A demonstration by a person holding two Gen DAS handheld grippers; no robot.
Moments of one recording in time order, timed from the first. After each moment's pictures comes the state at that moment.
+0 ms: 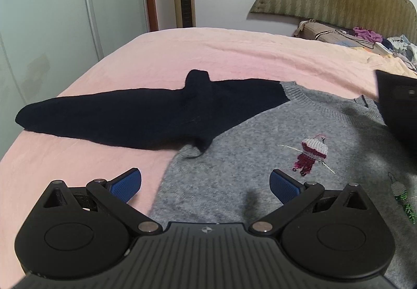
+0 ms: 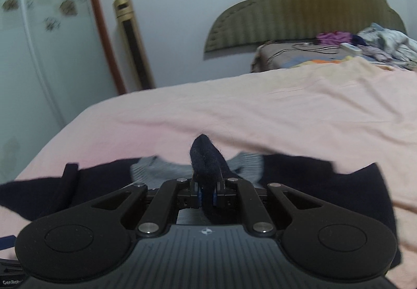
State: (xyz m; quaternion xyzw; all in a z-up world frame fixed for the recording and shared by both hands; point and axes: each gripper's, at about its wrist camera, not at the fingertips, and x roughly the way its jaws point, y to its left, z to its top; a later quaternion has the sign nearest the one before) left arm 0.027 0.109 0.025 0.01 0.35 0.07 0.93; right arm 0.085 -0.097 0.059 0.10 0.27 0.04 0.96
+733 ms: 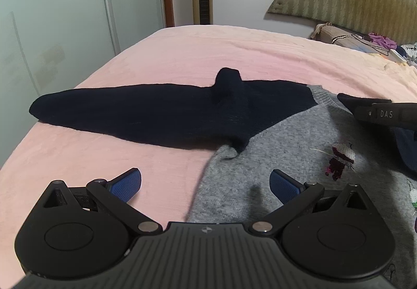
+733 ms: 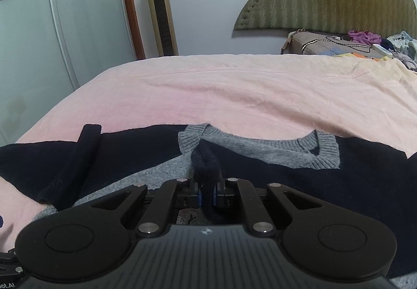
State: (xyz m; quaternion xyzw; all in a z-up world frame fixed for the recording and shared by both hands) left arm 0.027 0.140 0.024 -0.01 0.36 0.10 0.93; right arm 0.122 -0.011 0.029 0.05 0.31 0.08 0.95
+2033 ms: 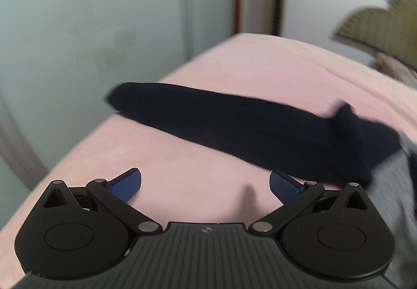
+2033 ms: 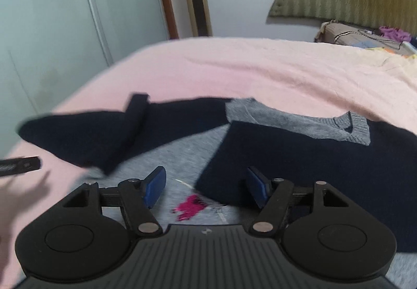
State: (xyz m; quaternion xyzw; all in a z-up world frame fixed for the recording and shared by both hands) left arm 0.029 0.272 0.033 -0.08 0.34 0.23 0.91; right arm 0.084 0.005 0.033 0.05 0.33 0.16 0.93
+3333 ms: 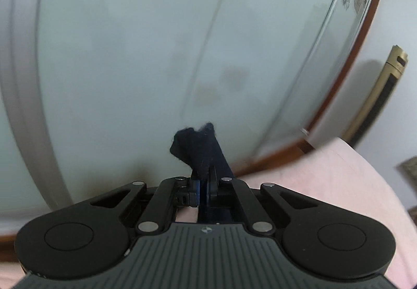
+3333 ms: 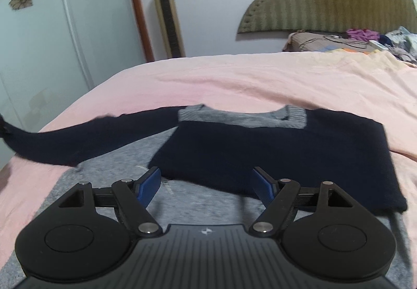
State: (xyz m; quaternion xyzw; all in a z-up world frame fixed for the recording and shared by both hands) left arm 0.080 0.430 0.086 -0.25 0.21 0.40 0.86; right arm 0.034 -0.059 0.031 0.07 0.29 0.10 0.95
